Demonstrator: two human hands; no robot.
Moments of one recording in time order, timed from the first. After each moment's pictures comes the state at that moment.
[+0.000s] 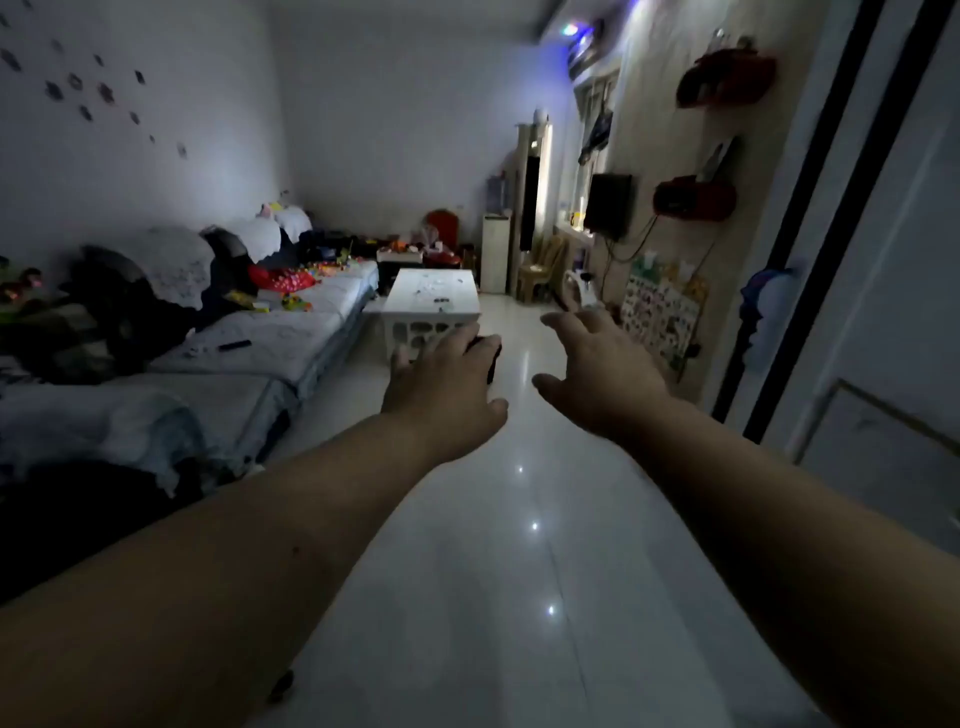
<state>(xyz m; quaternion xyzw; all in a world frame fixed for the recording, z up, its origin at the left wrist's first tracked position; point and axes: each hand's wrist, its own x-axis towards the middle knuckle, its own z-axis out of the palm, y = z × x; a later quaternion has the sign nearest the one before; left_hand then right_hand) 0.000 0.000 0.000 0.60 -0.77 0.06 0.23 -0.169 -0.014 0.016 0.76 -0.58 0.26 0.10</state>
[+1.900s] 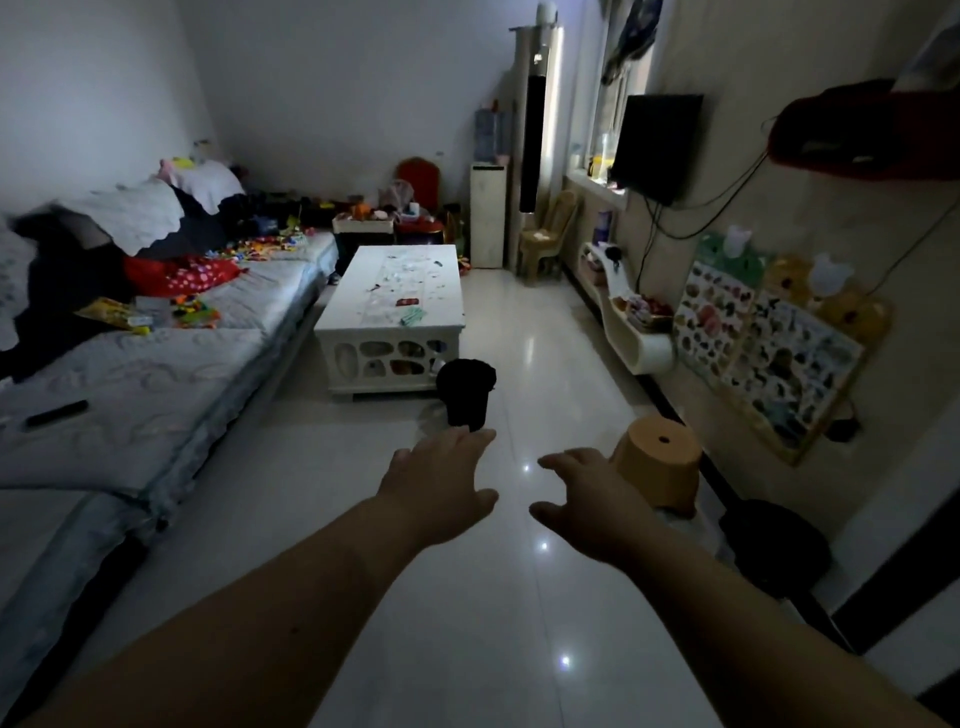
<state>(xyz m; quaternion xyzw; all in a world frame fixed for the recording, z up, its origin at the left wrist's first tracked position) -0.073 -0.971 -0.143 0.60 -0.79 -0.09 0.10 -0.263 -0.950 -0.144 0.73 -0.65 0.12 -0.18</state>
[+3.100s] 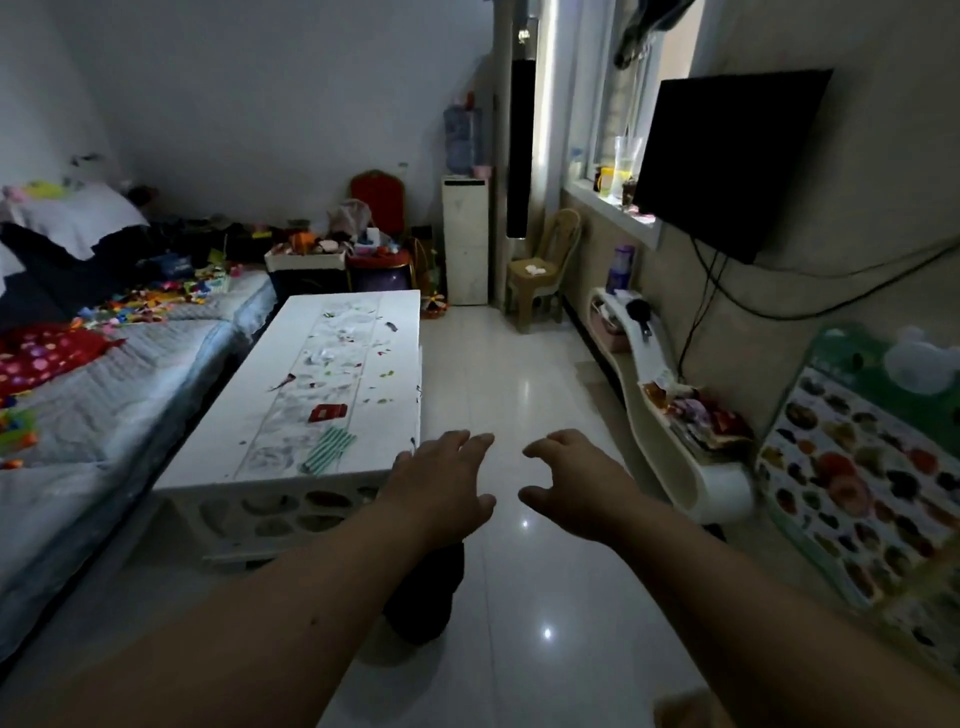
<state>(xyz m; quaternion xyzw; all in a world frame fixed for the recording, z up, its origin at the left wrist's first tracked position) -0.200 -1.862 -0.149 0.60 -0.79 -0.08 0.06 -0.377 -1.859 -0.150 0.75 -0.64 0.12 -0.14</state>
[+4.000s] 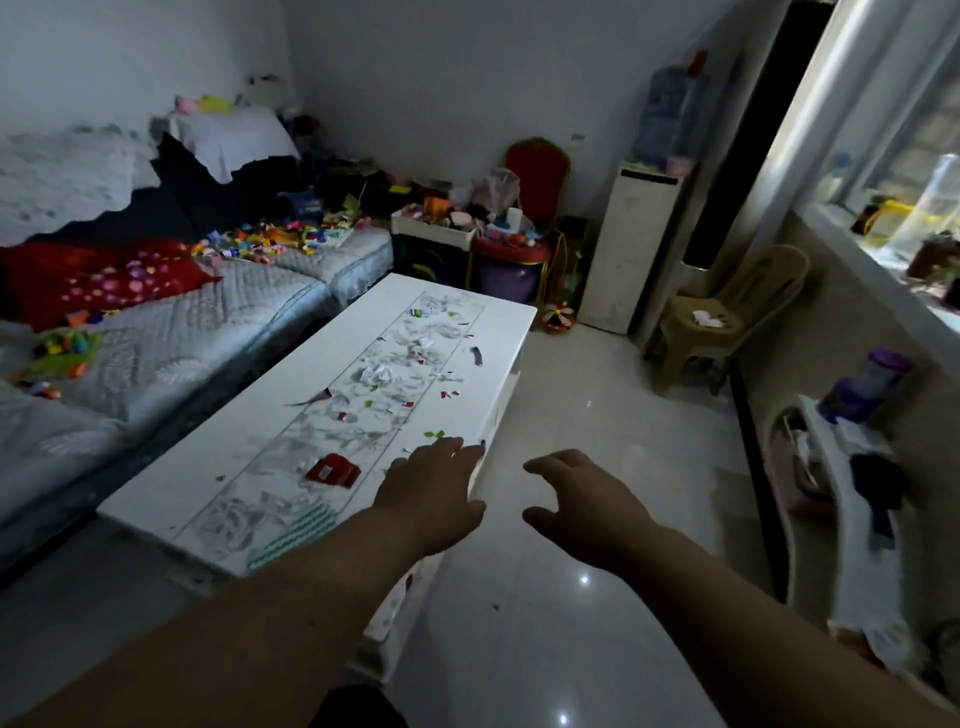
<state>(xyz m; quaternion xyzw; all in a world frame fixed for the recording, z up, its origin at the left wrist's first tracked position) -0.168 -2.407 -0.204 0.76 -0.63 -0.14 0.08 -0.349 -2.470 -0.185 0.88 -0.44 0.02 -0.16</state>
